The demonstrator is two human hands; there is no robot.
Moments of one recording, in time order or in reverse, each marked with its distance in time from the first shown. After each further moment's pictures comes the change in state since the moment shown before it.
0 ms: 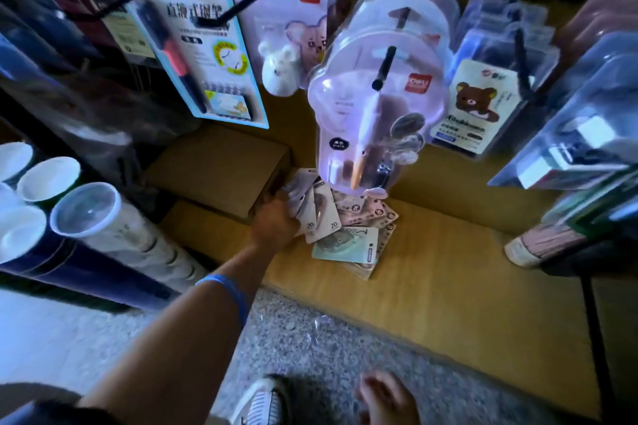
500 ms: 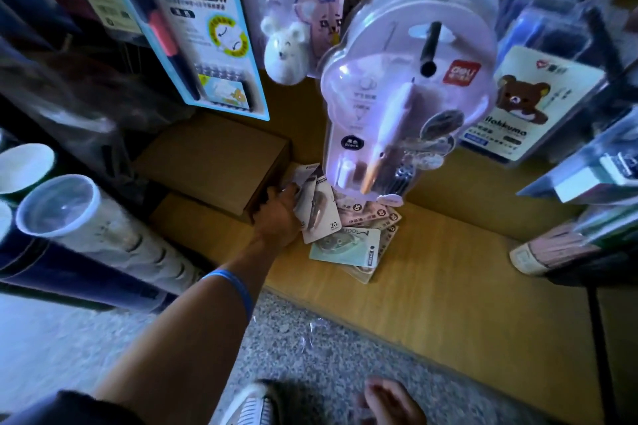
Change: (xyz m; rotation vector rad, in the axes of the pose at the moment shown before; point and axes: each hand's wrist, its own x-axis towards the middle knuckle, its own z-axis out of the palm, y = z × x) left_hand 0.029 -0.023 0.039 0.123 -0.022 0.069; right_hand 0.009 -0.002 -0.005 0.125 -0.031 -0.047
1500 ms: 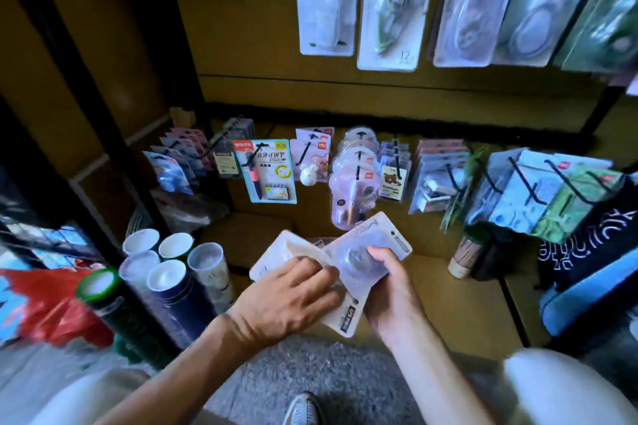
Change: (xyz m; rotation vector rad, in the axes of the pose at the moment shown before) left_hand -0.293 0.031 -0.293 0.394 0.699 1.457; right_hand -0.187 -0.221 0.028 0.862 -0.372 -0.137
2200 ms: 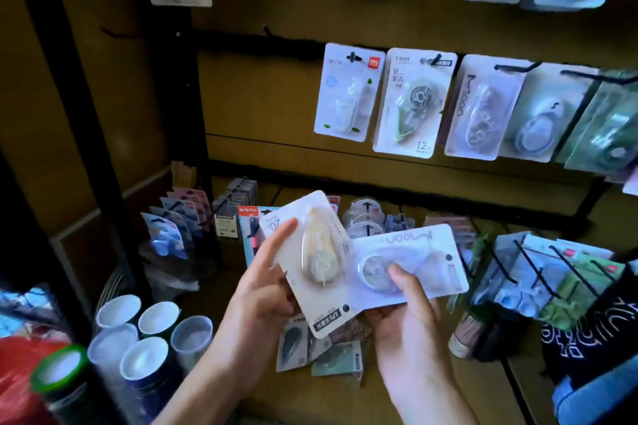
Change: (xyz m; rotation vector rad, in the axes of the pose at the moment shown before) left_hand 0.062 -0.058 -0.064 -1.841 0.577 -1.242; right_hand -0.025 -0.051 0.093 0.022 -0.053 -0.453
